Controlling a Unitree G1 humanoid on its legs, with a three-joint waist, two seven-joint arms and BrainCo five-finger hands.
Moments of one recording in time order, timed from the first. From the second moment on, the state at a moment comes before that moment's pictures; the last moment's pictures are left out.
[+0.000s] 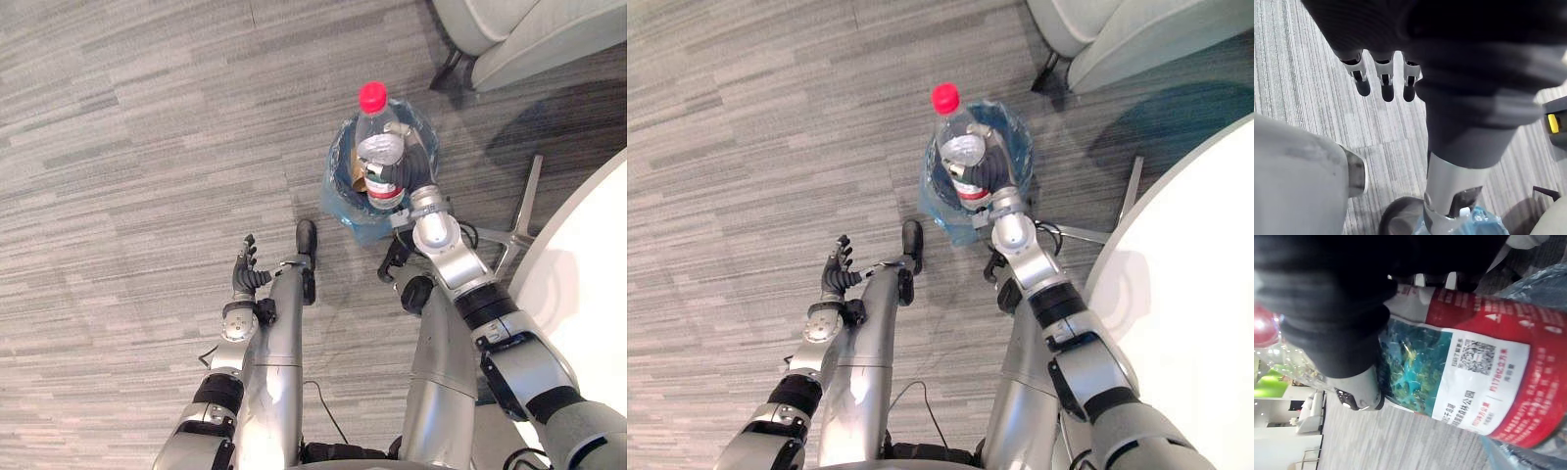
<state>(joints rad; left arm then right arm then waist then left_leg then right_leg) -0.31 0.09 -0.02 0.63 -0.12 -0.25 0.22 -0.82 -0.31 0.31 0.53 -0.08 -0.19 -0.31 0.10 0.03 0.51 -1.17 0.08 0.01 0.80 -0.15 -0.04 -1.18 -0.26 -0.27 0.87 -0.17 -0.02</state>
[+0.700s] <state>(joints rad) -0.34 0.08 -0.03 0.63 -0.15 -0.27 0.22 -0.88 -0.30 0.27 0.67 -0.10 -0.18 -0.33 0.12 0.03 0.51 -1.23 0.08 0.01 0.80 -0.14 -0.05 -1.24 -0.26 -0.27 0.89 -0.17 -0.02</state>
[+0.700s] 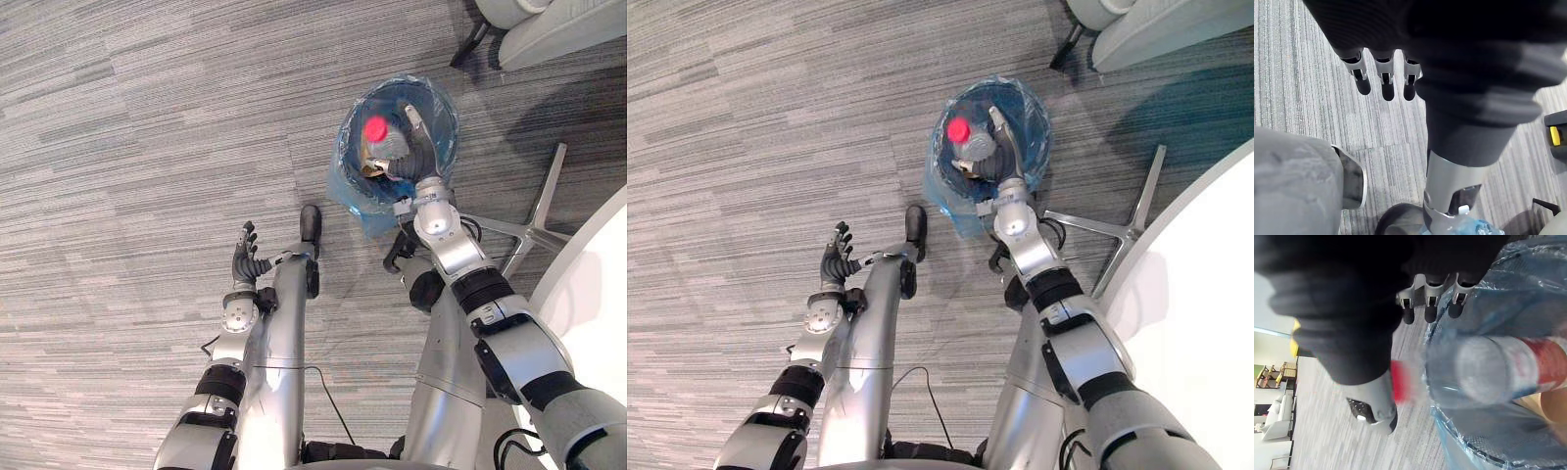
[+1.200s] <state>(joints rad) -0.33 0.10 0.02 0.63 -0.15 -0.25 0.23 -0.75 -0.24 0.25 0.45 -0.13 -0.17 -0.37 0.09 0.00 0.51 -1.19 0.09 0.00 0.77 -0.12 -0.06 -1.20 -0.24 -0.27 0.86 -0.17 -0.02</state>
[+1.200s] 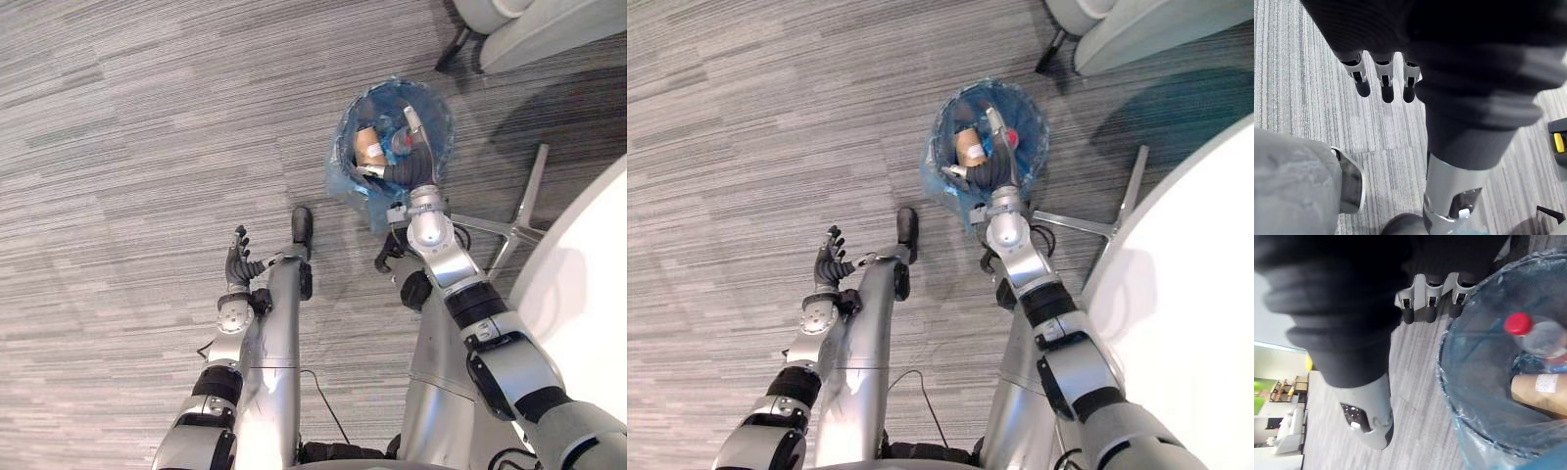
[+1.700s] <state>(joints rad) -0.33 0.08 0.03 0.64 -0.14 -0.24 0.24 -0.56 -0.20 0.33 0.24 -0.28 -0.20 -0.34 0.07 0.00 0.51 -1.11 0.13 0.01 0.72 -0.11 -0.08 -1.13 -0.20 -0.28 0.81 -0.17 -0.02</state>
